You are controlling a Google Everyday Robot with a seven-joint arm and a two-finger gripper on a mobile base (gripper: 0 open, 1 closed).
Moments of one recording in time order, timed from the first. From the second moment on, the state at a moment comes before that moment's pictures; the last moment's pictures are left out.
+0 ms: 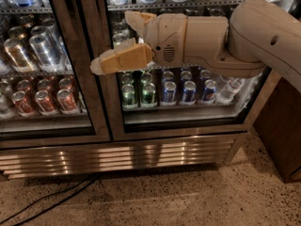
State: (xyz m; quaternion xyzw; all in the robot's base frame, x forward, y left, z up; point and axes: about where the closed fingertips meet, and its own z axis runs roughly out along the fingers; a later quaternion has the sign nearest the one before) arm 0.515 0.070 1.026 -0.47 0.56 0.39 0.56
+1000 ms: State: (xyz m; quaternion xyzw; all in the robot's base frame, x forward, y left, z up) arm 0.515 0.070 1.026 -0.47 0.56 0.39 0.56
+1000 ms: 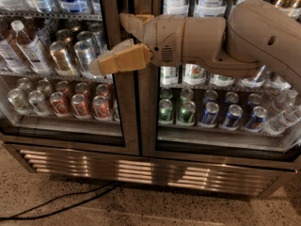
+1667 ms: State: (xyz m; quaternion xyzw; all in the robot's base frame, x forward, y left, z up) arm 0.515 0.070 1.026 -0.47 0.56 0.39 0.56
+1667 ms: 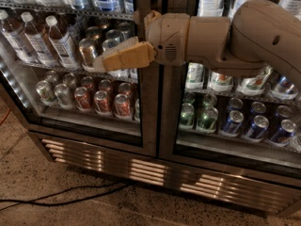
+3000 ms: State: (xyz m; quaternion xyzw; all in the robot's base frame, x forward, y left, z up) arm 0.515 0.070 1.026 -0.47 0.56 0.39 0.56
